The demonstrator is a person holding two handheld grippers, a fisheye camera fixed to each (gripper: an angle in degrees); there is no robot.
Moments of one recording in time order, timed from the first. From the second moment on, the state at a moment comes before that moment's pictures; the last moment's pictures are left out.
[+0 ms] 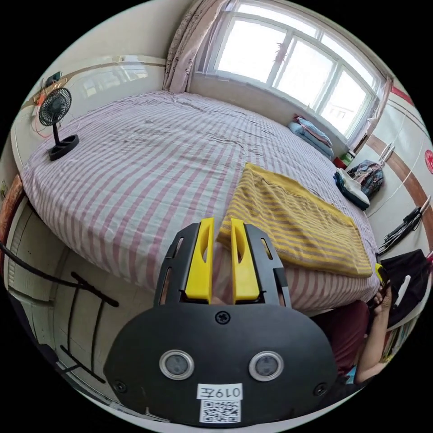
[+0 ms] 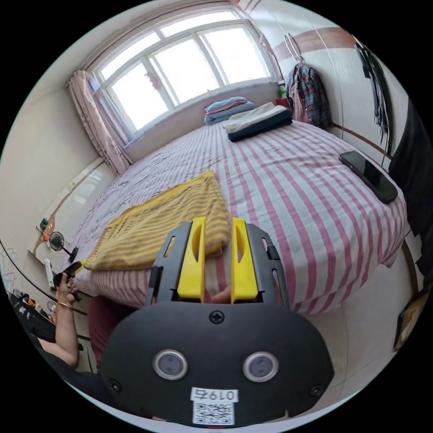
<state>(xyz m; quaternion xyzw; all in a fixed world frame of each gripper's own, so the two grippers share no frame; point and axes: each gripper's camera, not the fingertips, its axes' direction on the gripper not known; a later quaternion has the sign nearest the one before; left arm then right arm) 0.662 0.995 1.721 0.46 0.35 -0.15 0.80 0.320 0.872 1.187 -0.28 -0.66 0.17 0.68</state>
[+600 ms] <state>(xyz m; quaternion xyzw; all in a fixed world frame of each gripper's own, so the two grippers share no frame) 0.634 1.016 1.785 0.44 0.51 -0.14 0.73 0.349 0.973 1.220 -0.32 -0.74 0.27 0.52</state>
